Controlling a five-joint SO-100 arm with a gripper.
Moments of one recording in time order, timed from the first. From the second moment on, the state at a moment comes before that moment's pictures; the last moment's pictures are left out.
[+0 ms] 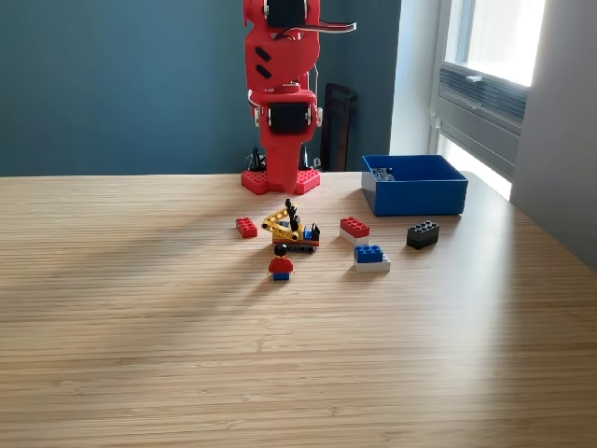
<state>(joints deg) -1.1 97.6 97.6 77.0 3.9</state>
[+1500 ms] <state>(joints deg) 19.9 98.9 95.5 87.1 -5.8</state>
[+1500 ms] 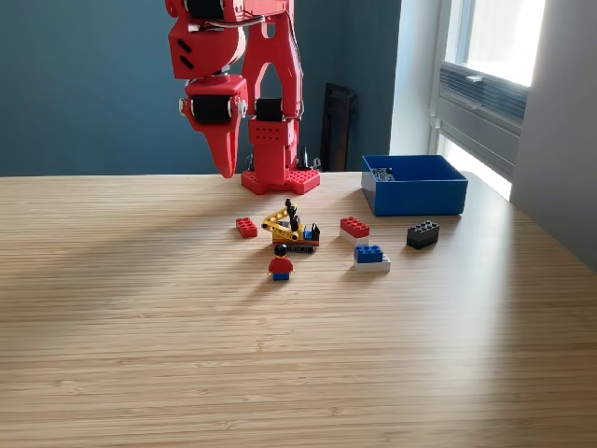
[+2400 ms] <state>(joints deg) 12.6 97.7 82.9 81.4 -6.6</state>
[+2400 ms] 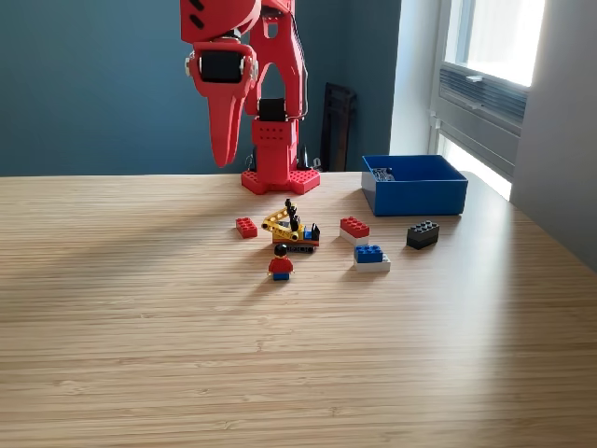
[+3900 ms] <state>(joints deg) -0.2 55.5 57.7 85.6 -16.7</state>
